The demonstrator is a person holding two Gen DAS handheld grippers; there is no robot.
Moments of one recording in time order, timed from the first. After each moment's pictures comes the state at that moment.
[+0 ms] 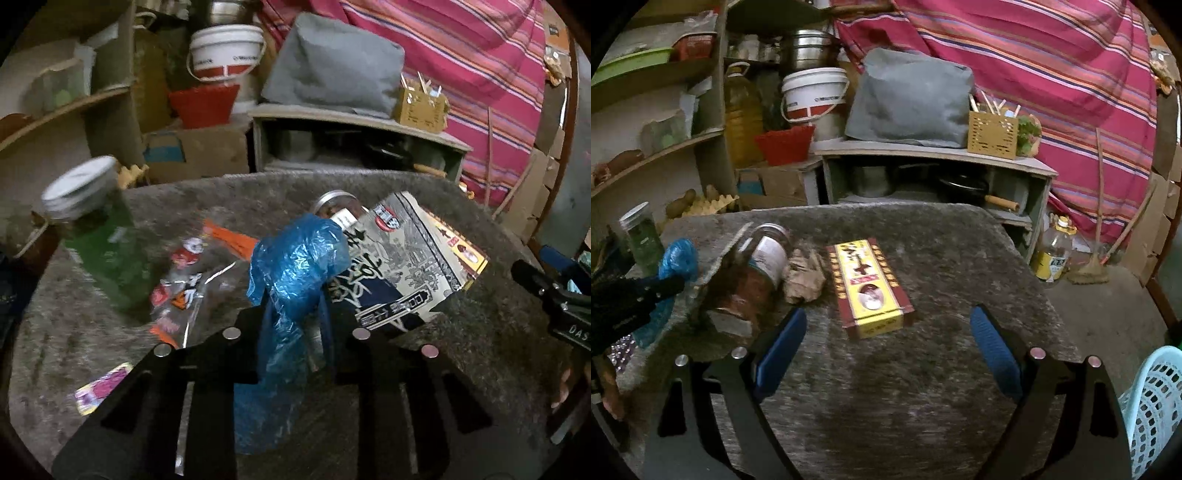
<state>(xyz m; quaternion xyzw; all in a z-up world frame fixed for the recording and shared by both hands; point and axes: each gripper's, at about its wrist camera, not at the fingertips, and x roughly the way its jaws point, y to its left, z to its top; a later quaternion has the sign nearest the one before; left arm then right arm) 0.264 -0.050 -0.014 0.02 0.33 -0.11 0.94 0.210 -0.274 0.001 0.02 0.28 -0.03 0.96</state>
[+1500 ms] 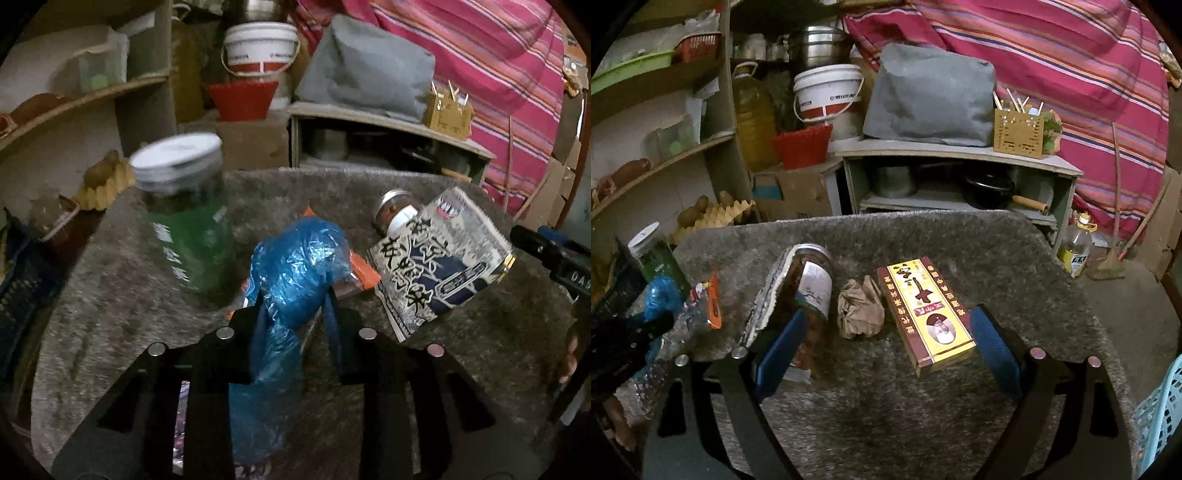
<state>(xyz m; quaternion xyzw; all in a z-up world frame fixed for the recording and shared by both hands) 0.260 0.010 -0.013 0.01 0.34 -0.08 0.94 0.243 -0.229 0.013 0.04 0.29 -0.01 0.96</state>
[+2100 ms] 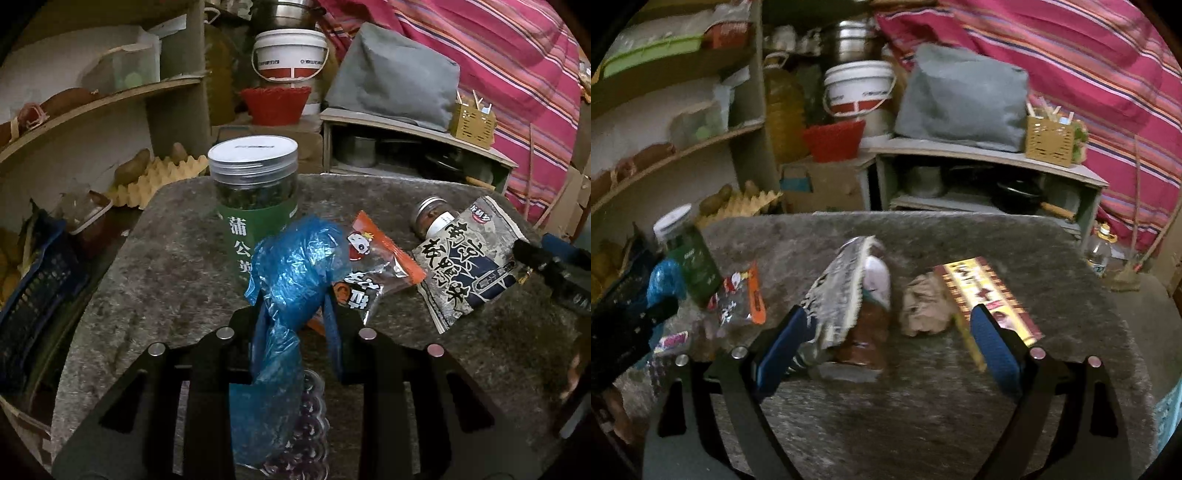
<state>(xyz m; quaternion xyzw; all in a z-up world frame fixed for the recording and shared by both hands) 0.255 0.041 -0.012 0.01 0.33 -0.03 0.94 0.245 -0.182 0.009 0.02 0.30 0.04 0.95</state>
